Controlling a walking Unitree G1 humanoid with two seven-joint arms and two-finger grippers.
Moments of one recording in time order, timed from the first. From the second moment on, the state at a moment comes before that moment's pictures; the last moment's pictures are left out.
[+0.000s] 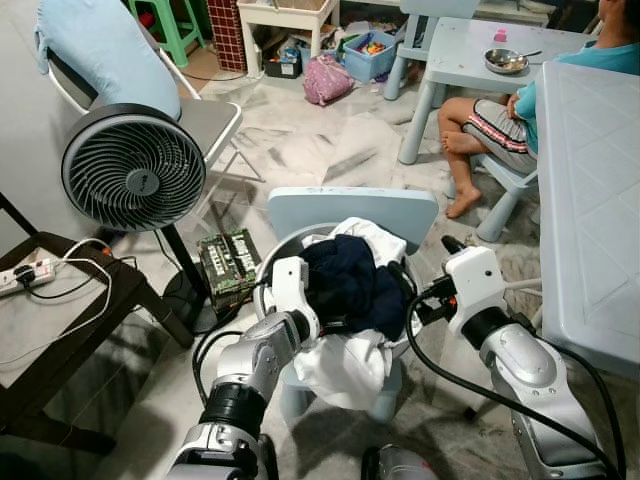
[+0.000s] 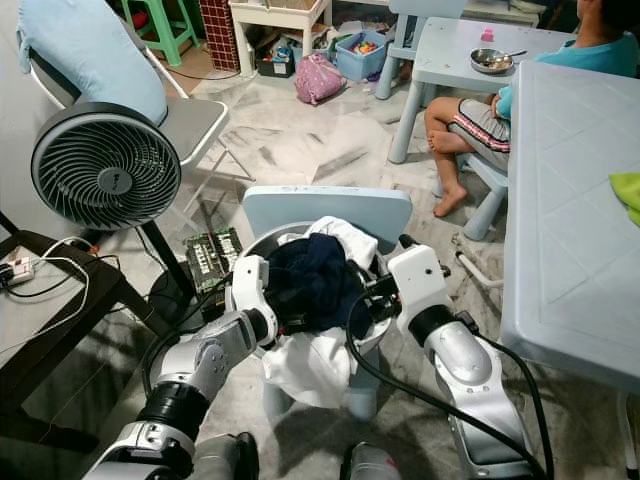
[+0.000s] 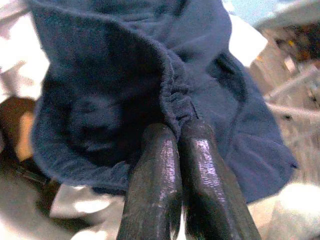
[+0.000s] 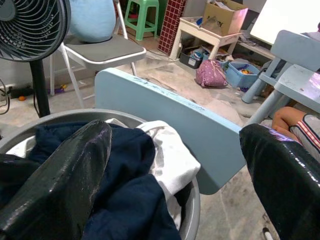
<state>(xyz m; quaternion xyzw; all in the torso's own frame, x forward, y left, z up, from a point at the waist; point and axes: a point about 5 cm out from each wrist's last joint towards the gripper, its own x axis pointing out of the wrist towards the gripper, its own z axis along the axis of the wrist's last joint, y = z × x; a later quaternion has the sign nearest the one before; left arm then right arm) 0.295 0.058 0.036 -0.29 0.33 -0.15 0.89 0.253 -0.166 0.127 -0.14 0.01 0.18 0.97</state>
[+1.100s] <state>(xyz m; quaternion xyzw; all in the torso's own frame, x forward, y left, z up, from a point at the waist) 0.227 0.125 0.048 -0.09 0.38 -0.24 0.89 0.262 -0.161 0.125 -0.15 0.01 0.20 0.97</state>
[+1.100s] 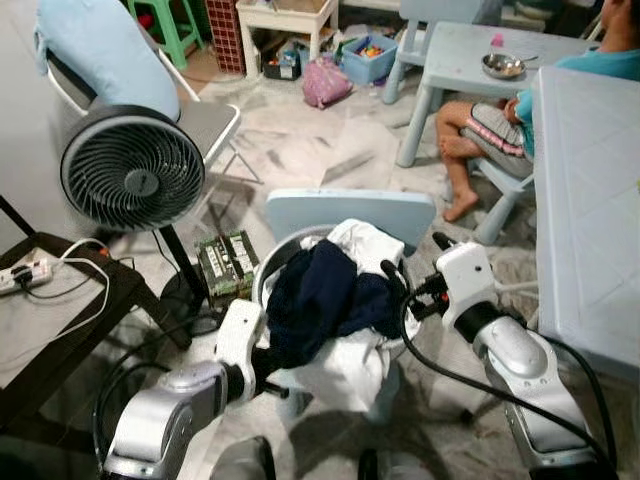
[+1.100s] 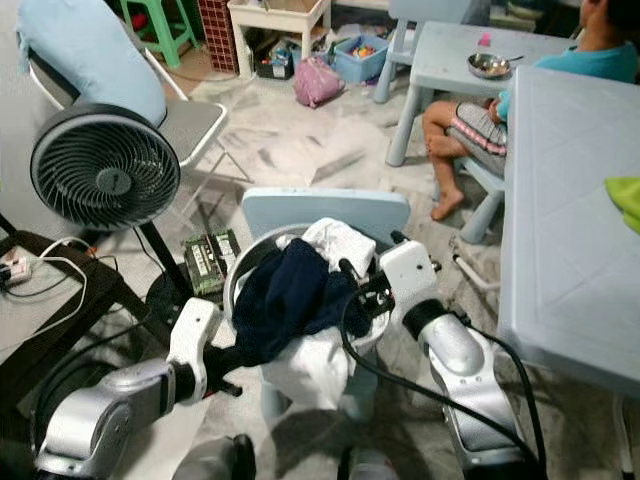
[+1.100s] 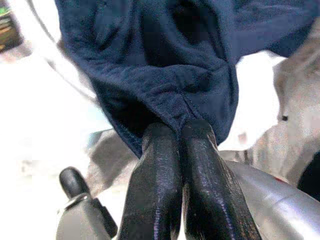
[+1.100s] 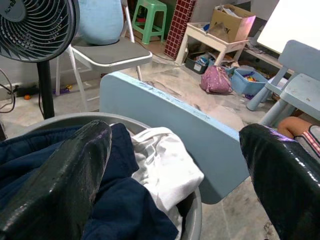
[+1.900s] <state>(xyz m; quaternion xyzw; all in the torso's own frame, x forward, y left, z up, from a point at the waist) 0.231 0.124 0.052 -0.07 0.35 -0.14 0.92 0.265 -0.161 0.127 -0.15 0.00 0.21 0.97</state>
